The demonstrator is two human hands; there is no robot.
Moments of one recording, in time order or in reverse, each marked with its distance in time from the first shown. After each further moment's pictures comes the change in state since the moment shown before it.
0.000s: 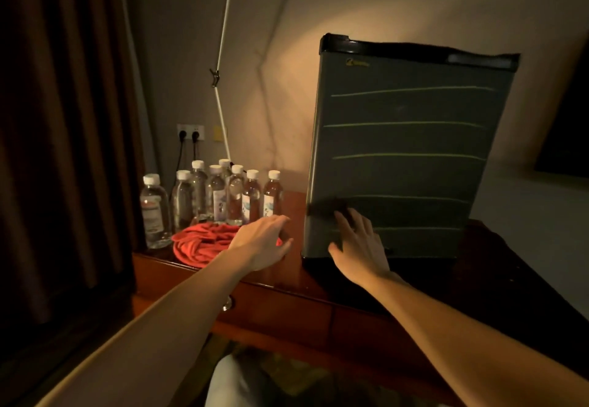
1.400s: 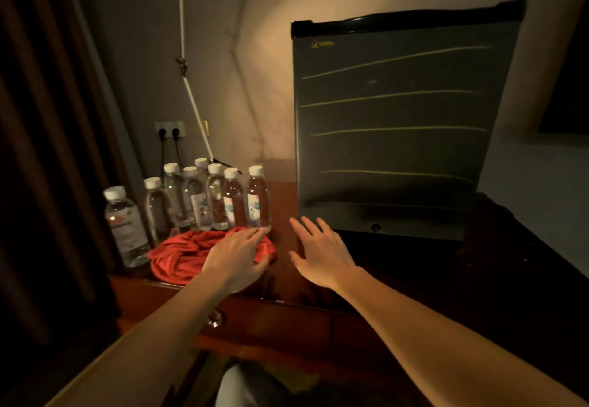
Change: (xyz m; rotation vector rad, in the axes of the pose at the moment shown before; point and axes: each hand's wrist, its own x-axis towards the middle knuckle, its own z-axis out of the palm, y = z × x) left_hand 0.011 -0.026 0.034 0.182 -0.031 -0.024; right_hand 0.033 -0.020 0.050 0.073 -0.193 -0.119
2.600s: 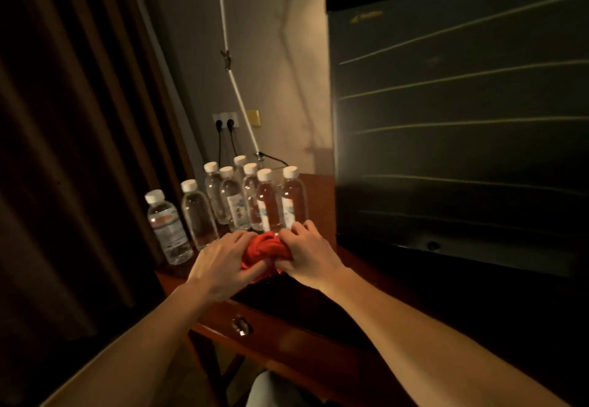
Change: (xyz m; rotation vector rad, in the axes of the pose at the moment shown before) left_hand -0.006 -0.055 -0.010 0.020 0.049 -0.133; right_hand 0.070 -0.034 0.020 0.246 0.013 -0.373
